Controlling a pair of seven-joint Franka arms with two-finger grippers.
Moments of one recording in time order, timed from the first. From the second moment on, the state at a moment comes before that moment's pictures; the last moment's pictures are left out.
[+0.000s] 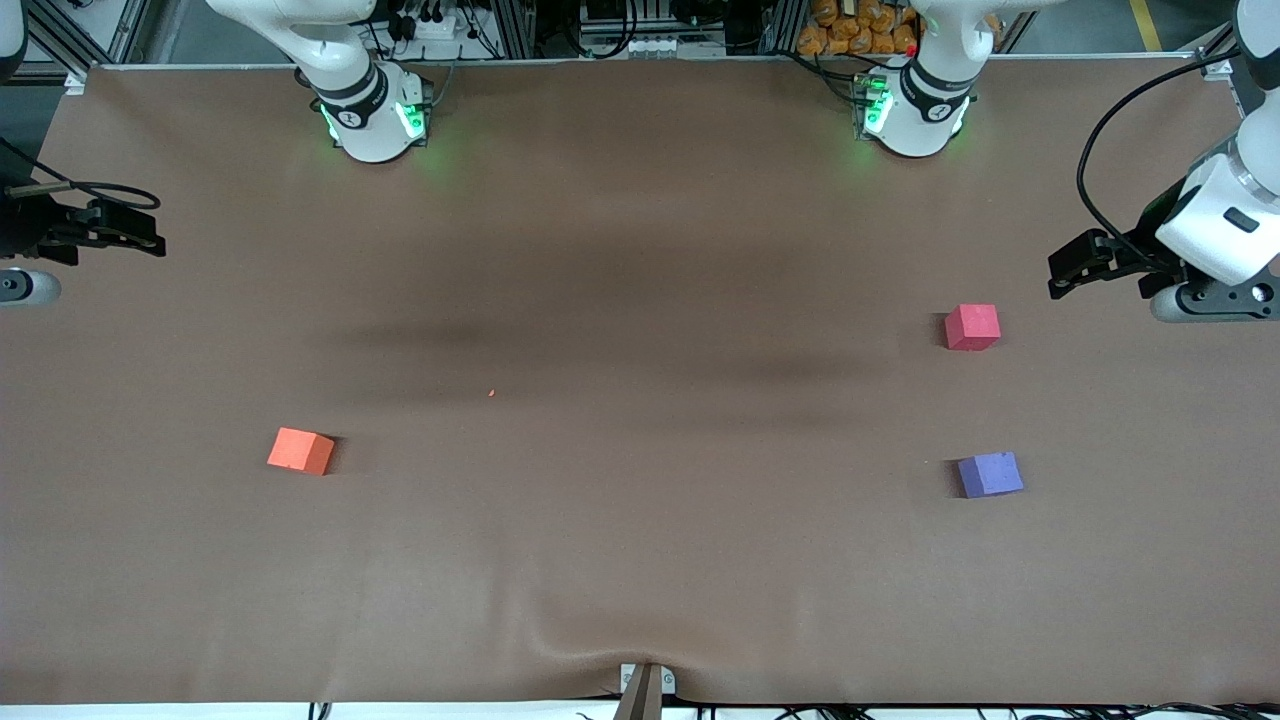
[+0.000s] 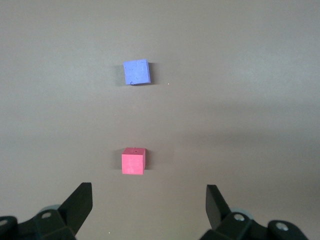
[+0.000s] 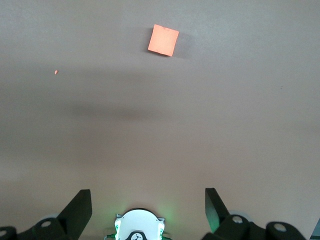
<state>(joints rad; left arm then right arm) 0.08 0.05 -0.19 -1.56 0.02 1.60 -0.12 -0.04 0.09 0.00 -1.46 -0.02 1.33 -0.15</state>
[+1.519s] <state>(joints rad) 0.10 0.05 -0.20 -1.57 0.02 1.59 -0.11 -0.04 0.21 0.00 -1.46 -0.02 1.37 -0.15</state>
